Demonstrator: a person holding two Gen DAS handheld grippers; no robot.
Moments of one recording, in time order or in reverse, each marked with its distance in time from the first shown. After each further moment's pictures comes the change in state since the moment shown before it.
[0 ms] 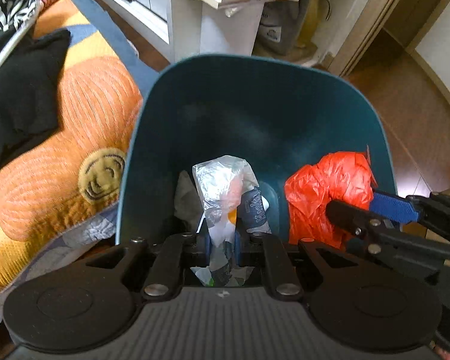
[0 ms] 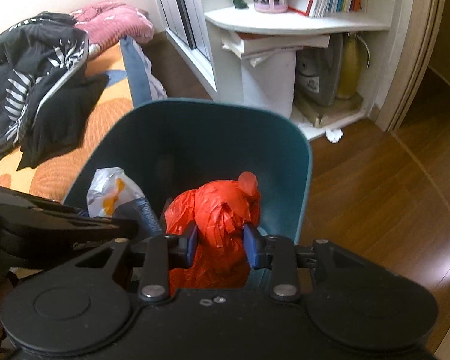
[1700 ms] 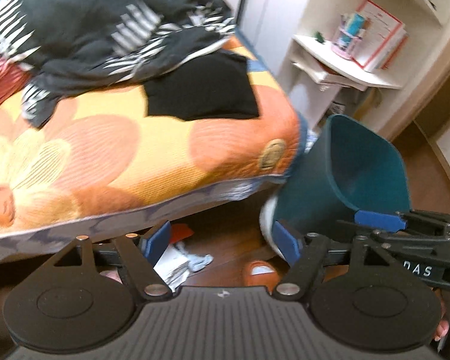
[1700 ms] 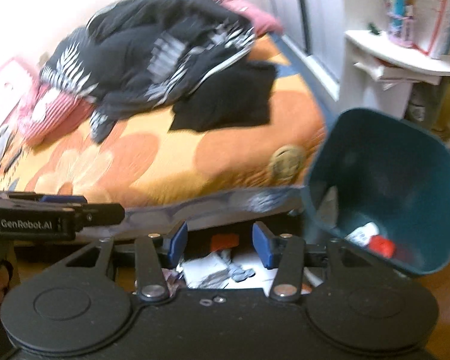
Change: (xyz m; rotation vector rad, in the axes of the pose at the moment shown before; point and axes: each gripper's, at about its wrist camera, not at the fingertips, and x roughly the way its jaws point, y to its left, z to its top) left arm -0.184 0.201 -0.172 -0.306 -0.246 0.043; right arm -0.077 0.198 -0.040 -0.215 0.027 0.281
